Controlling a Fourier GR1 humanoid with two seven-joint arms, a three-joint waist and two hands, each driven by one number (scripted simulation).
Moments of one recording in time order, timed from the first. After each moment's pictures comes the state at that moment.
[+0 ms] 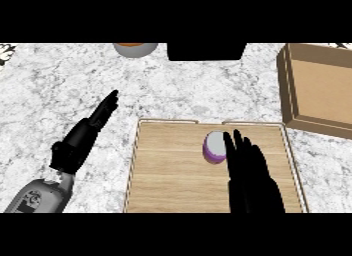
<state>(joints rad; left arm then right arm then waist) -0.20 0.37 -0.32 -1.55 0.13 0.08 0.06 -0.08 -0.14 0.74 -2.05 1.10 0.16 1.08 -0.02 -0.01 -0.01</state>
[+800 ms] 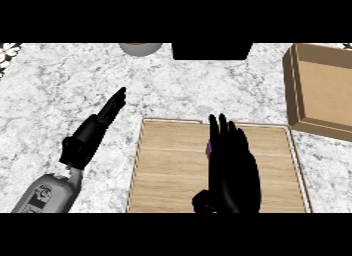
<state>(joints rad) -0.23 0.31 -0.31 -1.52 0.10 0.05 0.06 -0.25 -0.02 0.66 -1.86 1.05 0.22 1.15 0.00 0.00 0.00</state>
